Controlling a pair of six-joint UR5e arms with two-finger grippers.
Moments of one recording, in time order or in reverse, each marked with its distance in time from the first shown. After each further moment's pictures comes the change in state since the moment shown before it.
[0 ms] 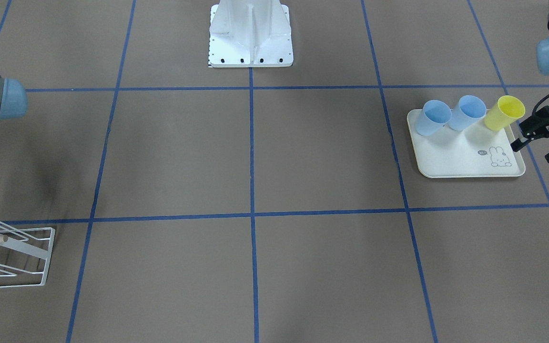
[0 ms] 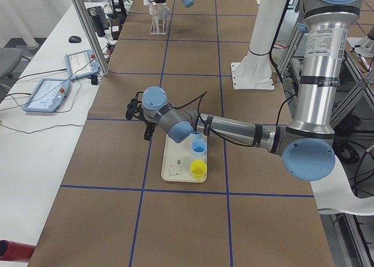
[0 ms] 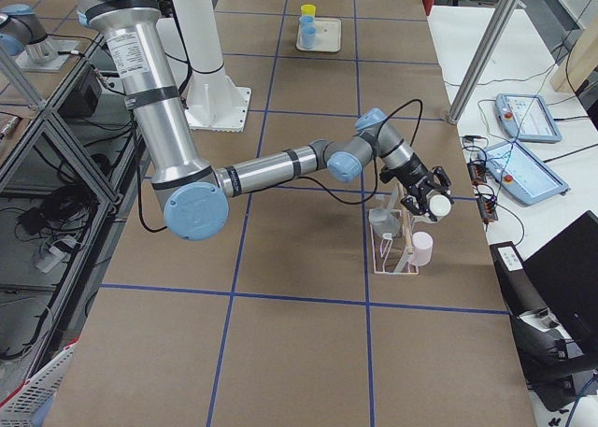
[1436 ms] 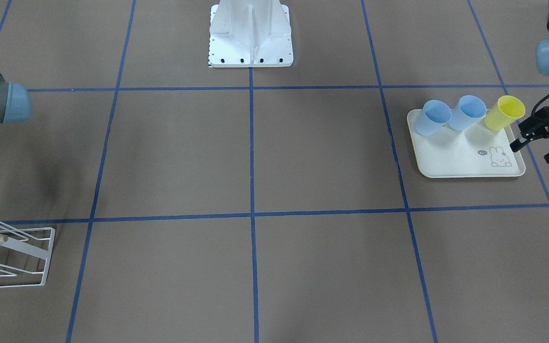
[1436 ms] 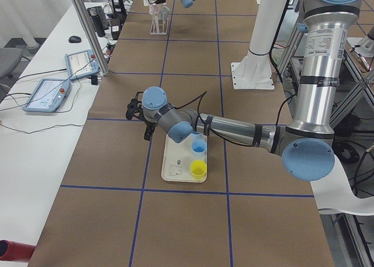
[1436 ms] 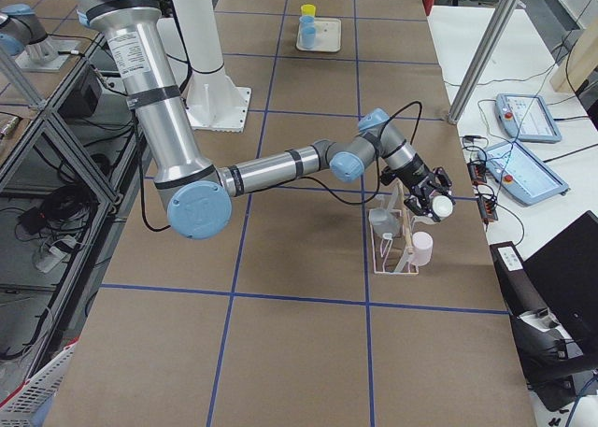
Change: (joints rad) left arm 0.003 -0.002 0.001 0.000 0.000 -0.002; right arm 0.010 0.016 -0.020 0.002 0.000 -0.108
